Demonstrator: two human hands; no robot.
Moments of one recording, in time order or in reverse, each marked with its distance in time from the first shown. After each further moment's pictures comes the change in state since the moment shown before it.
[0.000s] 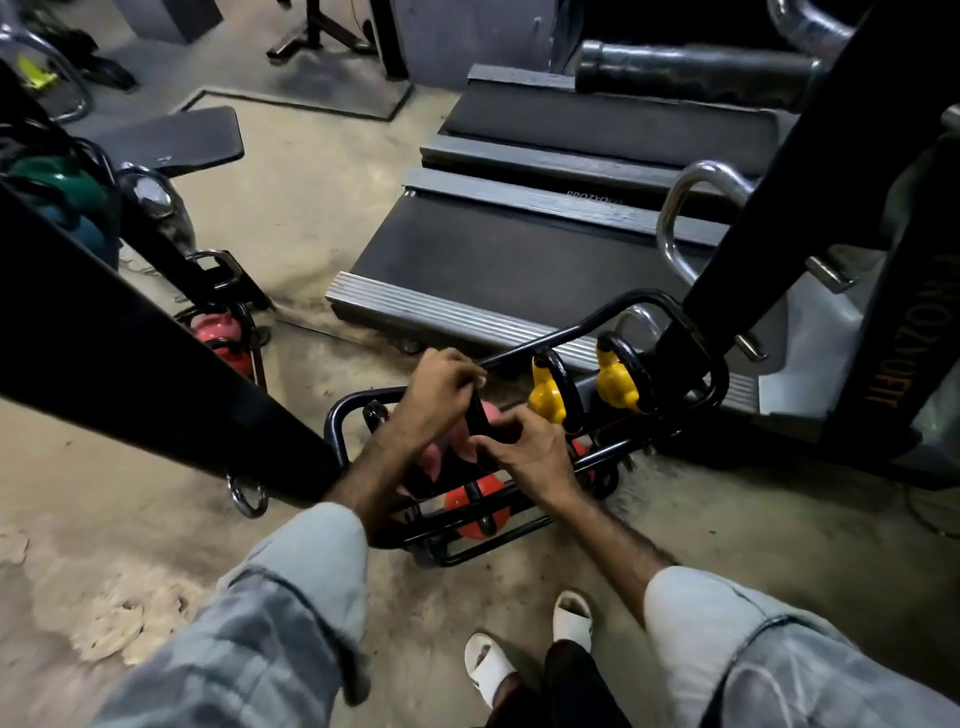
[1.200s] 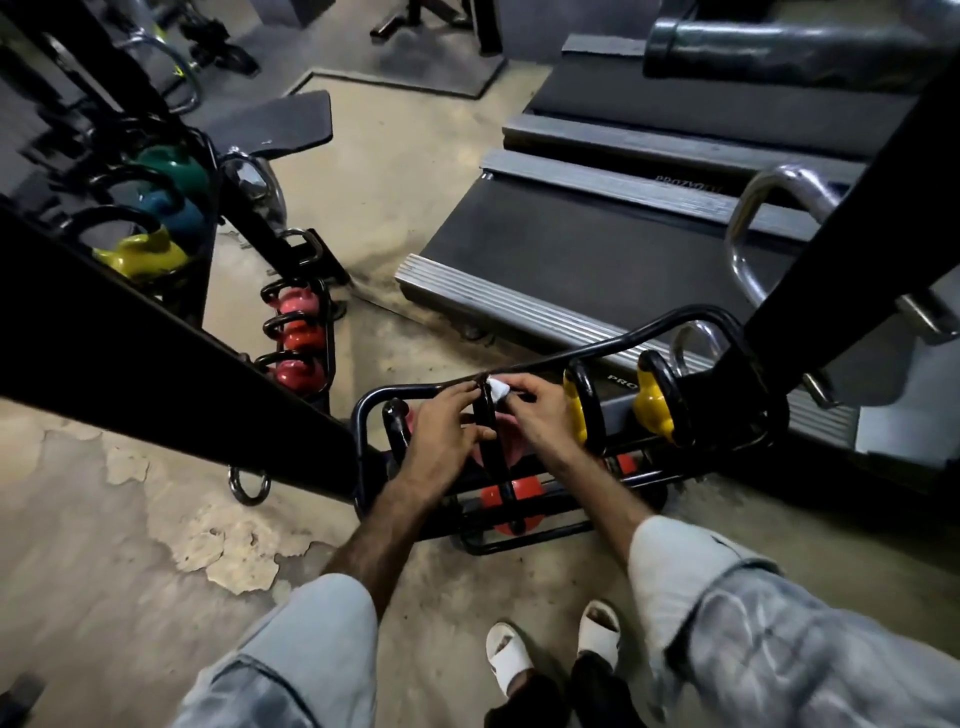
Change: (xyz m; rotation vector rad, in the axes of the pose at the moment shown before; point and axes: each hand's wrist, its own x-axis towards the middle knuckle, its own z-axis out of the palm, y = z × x) left_hand -0.037 0.044 0.004 -0.206 0.060 -0.465; right_hand 0.086 0.016 0.010 0.348 -0.191 0.072
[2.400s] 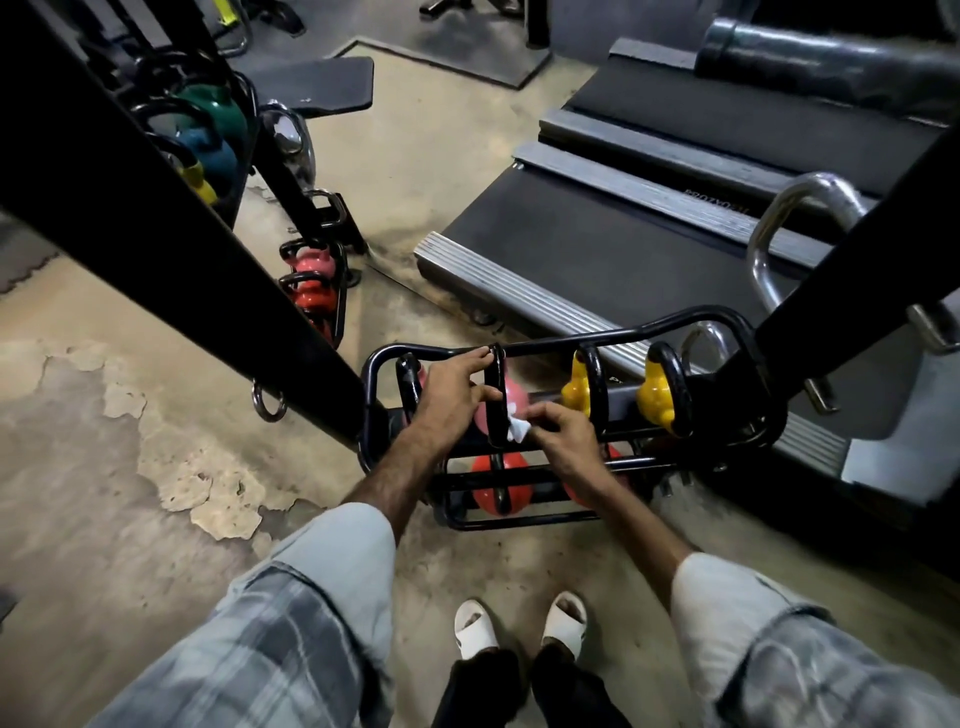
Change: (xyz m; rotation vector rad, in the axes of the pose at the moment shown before) left_hand -0.009 -0.004 0.007 -0.219 0.033 -0.158; right_hand -0.060 0.027 -0.032 -0.074 -0.177 -0.033
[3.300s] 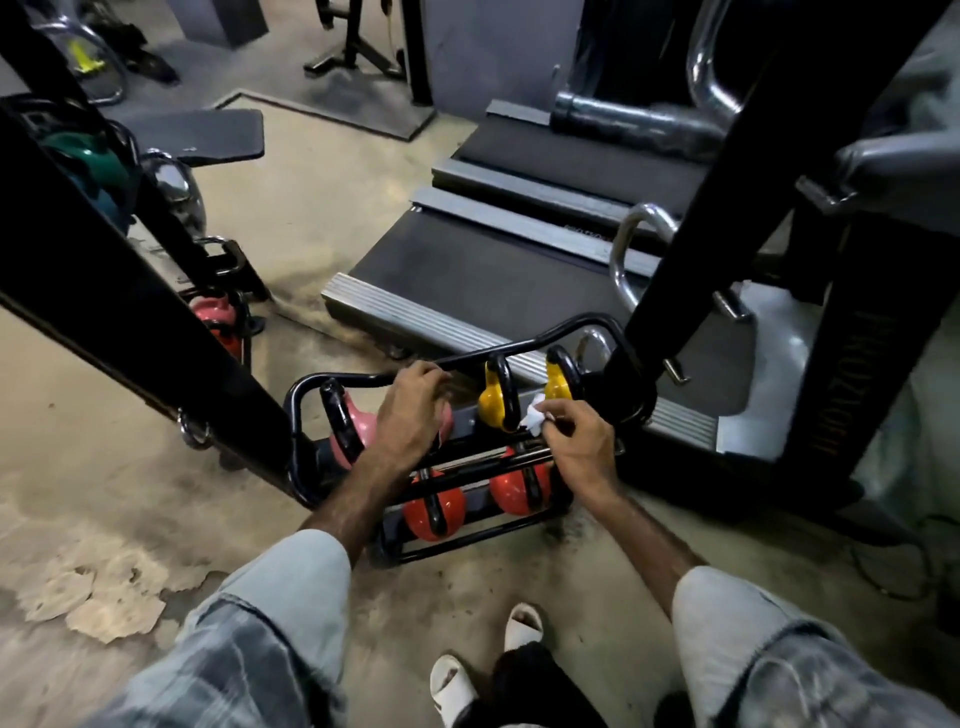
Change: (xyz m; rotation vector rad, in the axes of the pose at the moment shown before) left_hand -0.019 0.021 0.020 0.410 0.056 0.418; right_hand -0.071 -0.026 -0.082 -0.469 0.537 -0.278
